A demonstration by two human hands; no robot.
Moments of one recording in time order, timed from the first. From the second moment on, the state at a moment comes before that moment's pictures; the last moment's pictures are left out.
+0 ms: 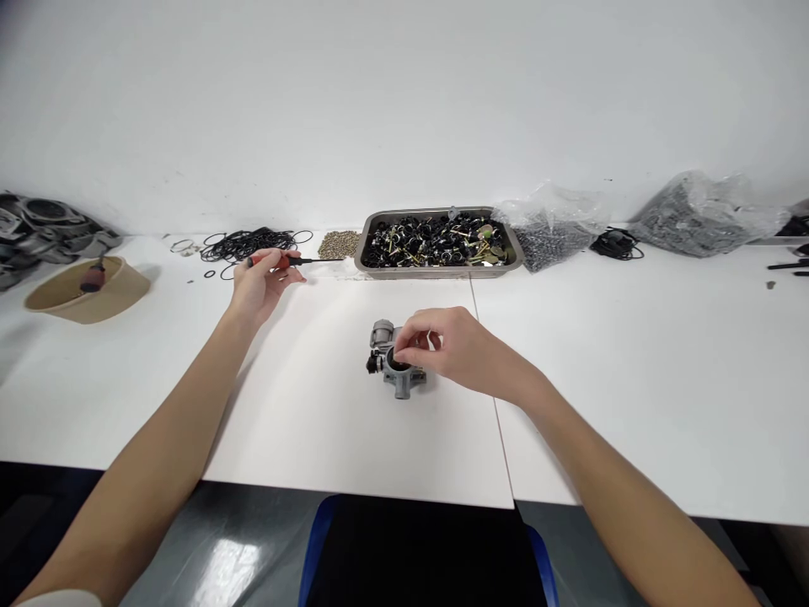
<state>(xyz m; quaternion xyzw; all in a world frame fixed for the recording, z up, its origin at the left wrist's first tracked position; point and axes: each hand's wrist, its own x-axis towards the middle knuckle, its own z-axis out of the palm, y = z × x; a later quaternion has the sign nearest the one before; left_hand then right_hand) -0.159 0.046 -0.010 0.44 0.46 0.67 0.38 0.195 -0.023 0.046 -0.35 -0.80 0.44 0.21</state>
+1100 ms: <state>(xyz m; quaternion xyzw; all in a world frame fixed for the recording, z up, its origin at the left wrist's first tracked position) -0.151 0.039 0.006 0.43 0.46 0.69 0.36 0.183 -0.010 0.021 -0.38 -0.76 0.42 0.31</state>
